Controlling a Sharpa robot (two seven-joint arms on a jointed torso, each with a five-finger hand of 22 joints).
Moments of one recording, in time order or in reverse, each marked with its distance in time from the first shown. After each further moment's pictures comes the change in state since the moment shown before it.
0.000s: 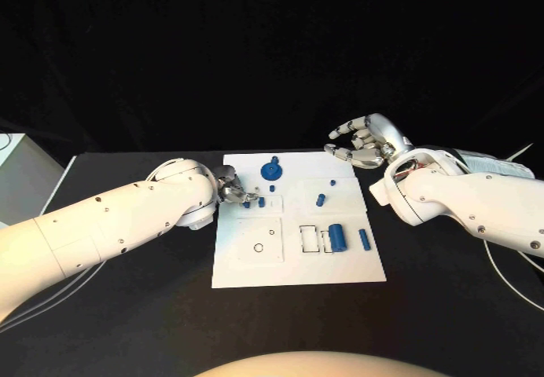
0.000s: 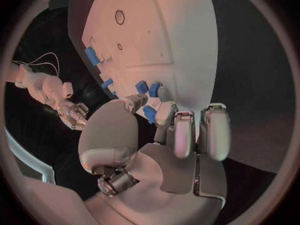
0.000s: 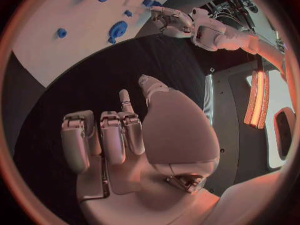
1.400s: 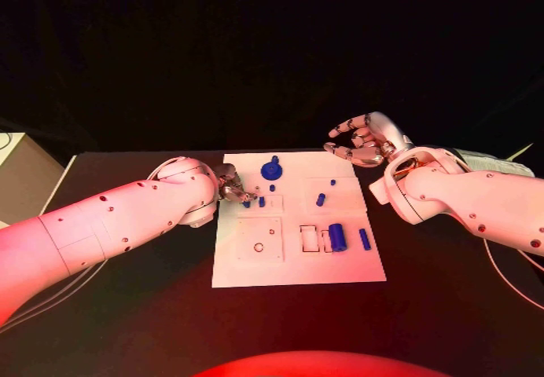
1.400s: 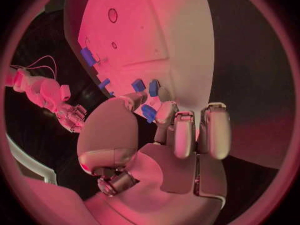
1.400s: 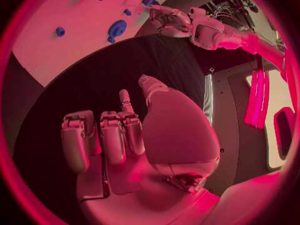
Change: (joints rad) left arm 0.001 0.015 -0.001 -0.026 -0.034 0.001 0.008; left_hand 0.034 -0.034 0.009 0.002 0.000 -0.019 0.004 0.008 0.006 -0.012 0.005 -0.005 -0.013 0.004 0.004 0.000 -0.001 0.000 -0.009 0.001 -0.005 0.000; right arm 0.005 0.002 0.000 0.000 0.002 0.000 -0.001; right_hand 0.000 0.000 0.000 0.000 -0.004 0.000 0.000 0.000 0.000 0.000 0.000 0.000 0.000 0.000 0.000 0.000 0.000 0.000 0.000 0.000 0.000 0.000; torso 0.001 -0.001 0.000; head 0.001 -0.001
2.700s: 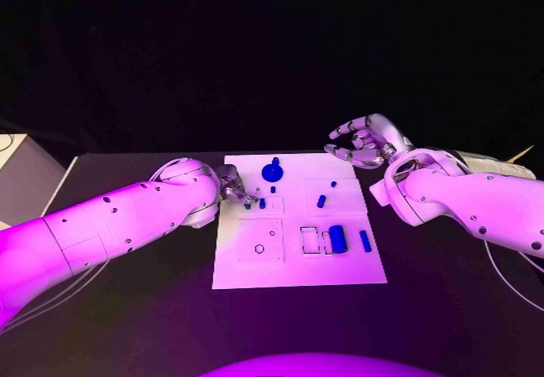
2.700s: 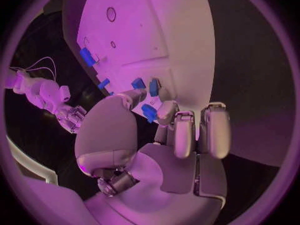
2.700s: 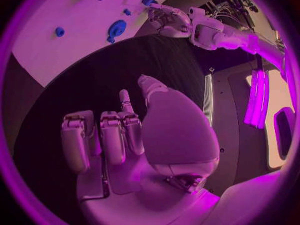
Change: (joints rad) left arm 0.001 0.007 0.000 -0.008 -0.015 -0.002 0.004; left_hand 0.025 -0.054 0.029 -0.004 0.000 -0.027 0.006 0.005 0.008 -0.032 0.011 -0.020 -0.042 0.000 0.000 0.000 0.000 0.000 -0.009 0.002 -0.003 0.000; right arm 0.001 0.001 0.000 0.000 0.000 0.000 0.000; right_hand 0.011 0.002 0.000 0.000 0.000 0.000 0.000 -0.004 0.000 0.000 0.000 0.000 -0.001 0.000 0.000 0.000 0.000 0.000 0.000 0.000 0.000 -0.001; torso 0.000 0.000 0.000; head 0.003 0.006
